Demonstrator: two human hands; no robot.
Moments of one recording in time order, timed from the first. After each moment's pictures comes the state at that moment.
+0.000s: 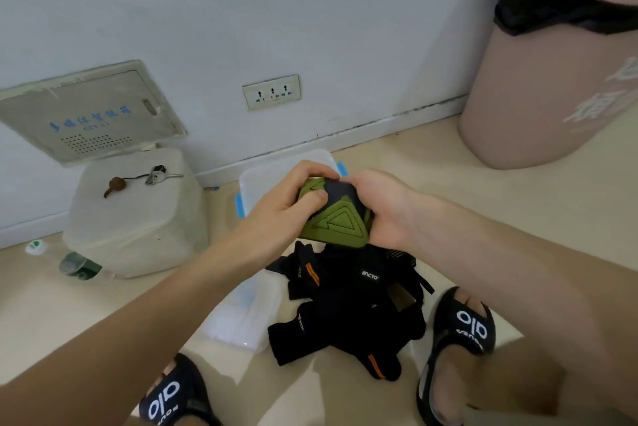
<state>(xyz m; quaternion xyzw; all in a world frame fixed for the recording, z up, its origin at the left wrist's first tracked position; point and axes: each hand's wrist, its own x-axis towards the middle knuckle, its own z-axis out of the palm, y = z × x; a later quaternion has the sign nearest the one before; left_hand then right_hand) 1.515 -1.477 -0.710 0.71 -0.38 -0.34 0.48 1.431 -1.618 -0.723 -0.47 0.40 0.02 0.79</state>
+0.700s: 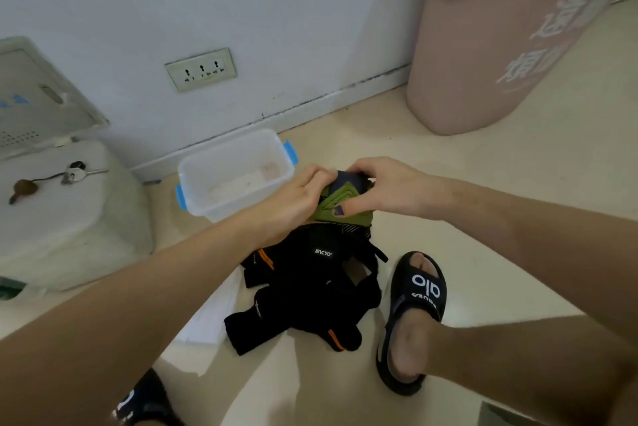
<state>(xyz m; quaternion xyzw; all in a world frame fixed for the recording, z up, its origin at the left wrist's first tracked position) 1.471 -1.575 -0.782 0.70 -0.33 -0.48 0.41 1.333 -1.692 -0.755 -0.81 0.33 0.06 0.48</state>
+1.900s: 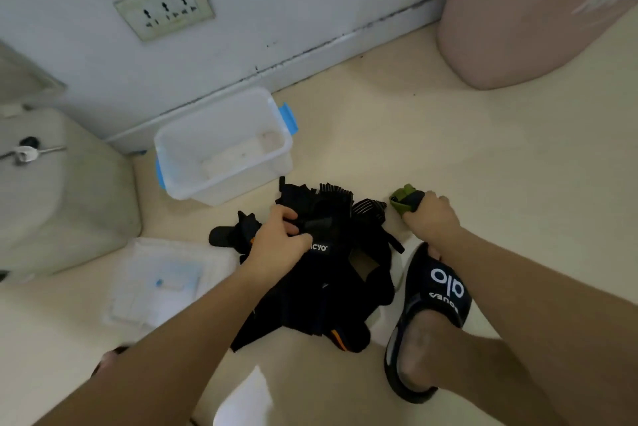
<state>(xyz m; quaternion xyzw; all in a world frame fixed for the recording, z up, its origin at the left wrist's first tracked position) 1.483 -1.561 -0.930 0.84 -0.17 -0.41 0.32 1.307 -1.769 -0.998 -0.71 0.59 0.13 0.36</state>
